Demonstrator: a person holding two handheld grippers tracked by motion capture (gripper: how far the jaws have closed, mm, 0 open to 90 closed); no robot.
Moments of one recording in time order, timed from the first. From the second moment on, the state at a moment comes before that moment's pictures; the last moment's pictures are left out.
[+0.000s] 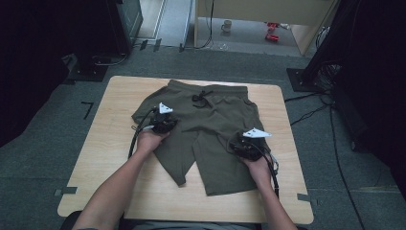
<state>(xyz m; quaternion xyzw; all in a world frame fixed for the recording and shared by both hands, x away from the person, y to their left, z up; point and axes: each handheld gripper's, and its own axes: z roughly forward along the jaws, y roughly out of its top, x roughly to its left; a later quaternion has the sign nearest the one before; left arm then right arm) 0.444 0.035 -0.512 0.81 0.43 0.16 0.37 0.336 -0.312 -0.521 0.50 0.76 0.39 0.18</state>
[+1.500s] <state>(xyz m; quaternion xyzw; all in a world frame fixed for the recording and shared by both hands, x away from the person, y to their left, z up) 0.298 0.183 -0.481 0.78 0.45 0.16 0.40 0.311 -0.317 -0.521 0.46 0.78 0.37 0.19</state>
